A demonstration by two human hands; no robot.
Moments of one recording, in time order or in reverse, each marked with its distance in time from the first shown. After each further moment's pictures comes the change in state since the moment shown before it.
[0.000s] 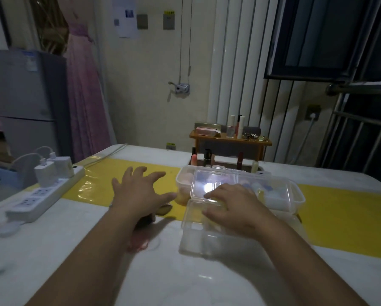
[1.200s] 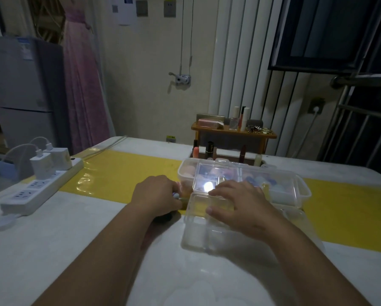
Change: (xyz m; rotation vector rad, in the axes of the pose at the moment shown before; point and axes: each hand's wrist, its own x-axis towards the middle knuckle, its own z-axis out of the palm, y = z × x) left_hand 0.004 0.023 0.021 0.007 -0.130 0.199; right_hand -0.008 0.004 0.009 0.055 -0.001 0.013
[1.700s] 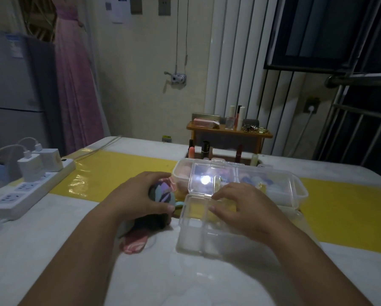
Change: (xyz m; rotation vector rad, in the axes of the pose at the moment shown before) left_hand -0.012 -0.037 -0.014 -0.343 -0.069 0.104; right_hand -0.006 0.008 -0.005 0.095 0.100 0.006
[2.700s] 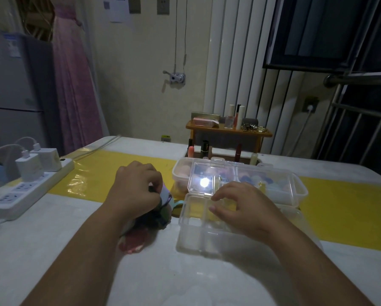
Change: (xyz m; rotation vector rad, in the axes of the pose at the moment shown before) left_hand 0.000 0.004 0.002 0.174 0.366 0.211; right_hand 0.000 0.001 0.004 0.067 -0.008 0.018
